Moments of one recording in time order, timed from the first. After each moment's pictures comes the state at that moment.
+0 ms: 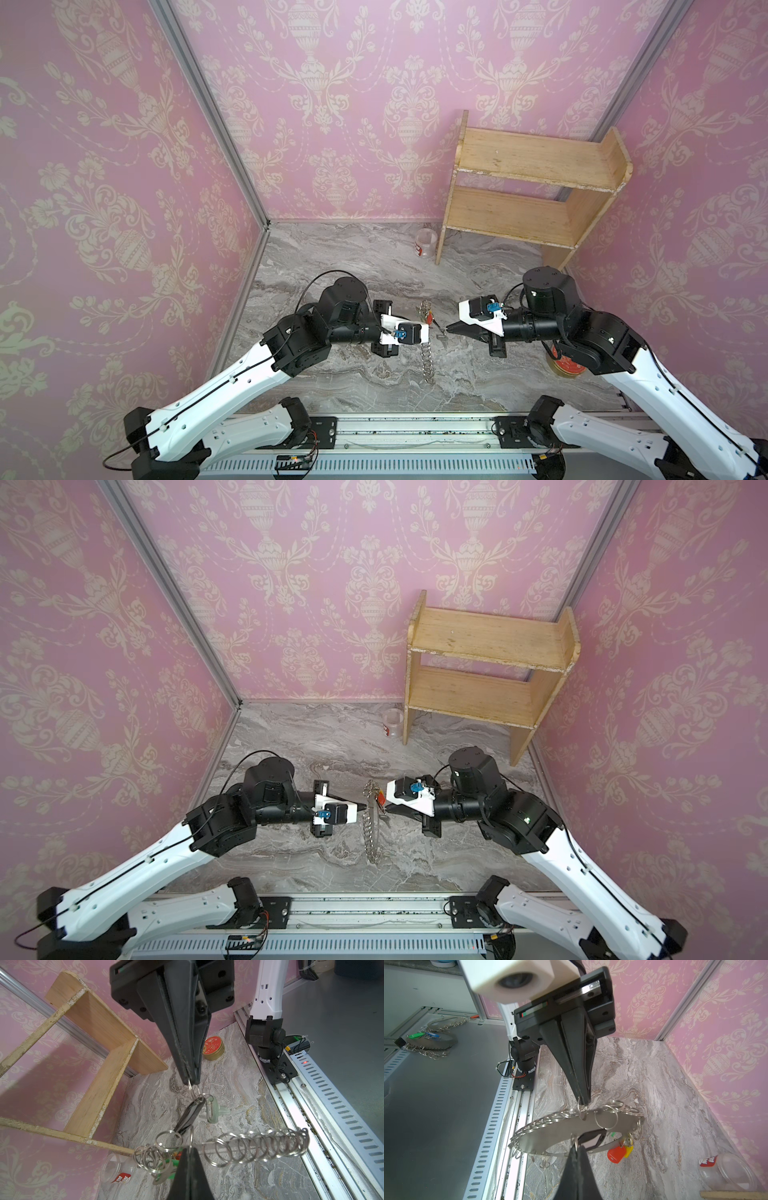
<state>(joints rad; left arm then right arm) -0.91 0.99 1.10 -0.52 0.41 0.74 0.73 0.90 1.19 -0.80 -0.56 -0.50</state>
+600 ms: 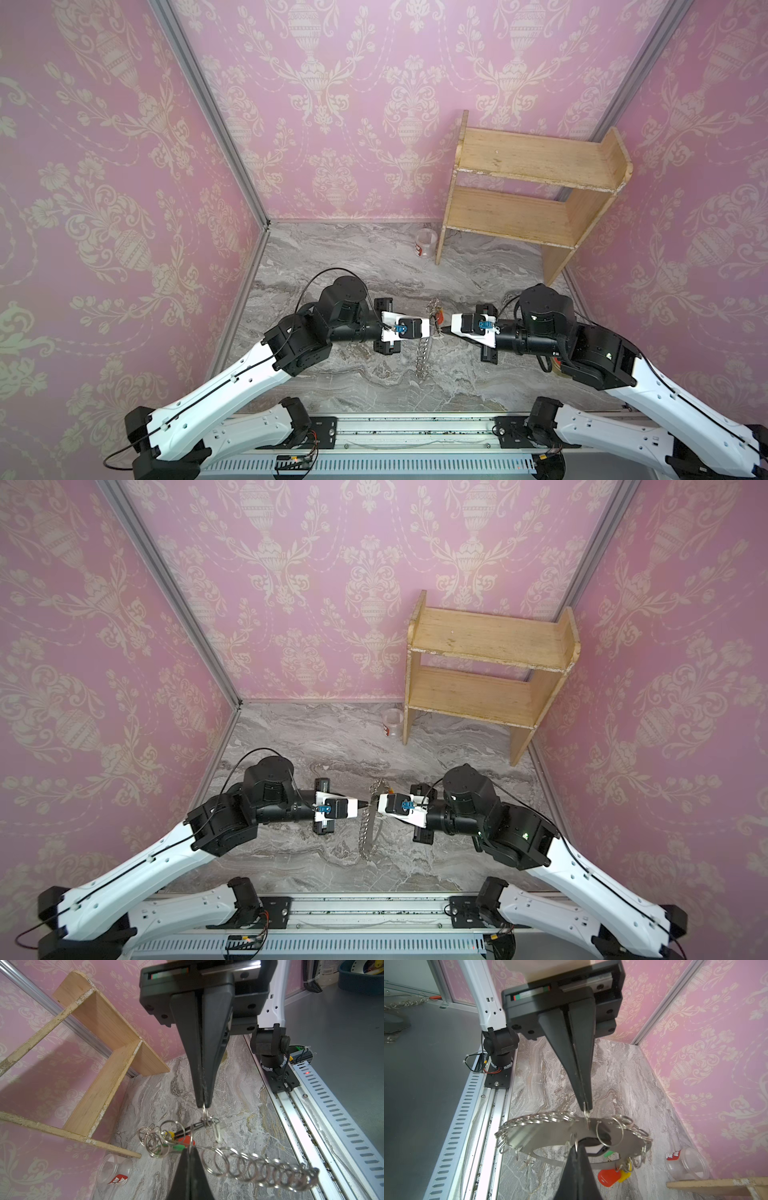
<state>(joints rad) -0.91 0.99 1.10 -0.48 0.41 0.68 0.92 0.84 1.10 -0.66 -0.26 -0.50</state>
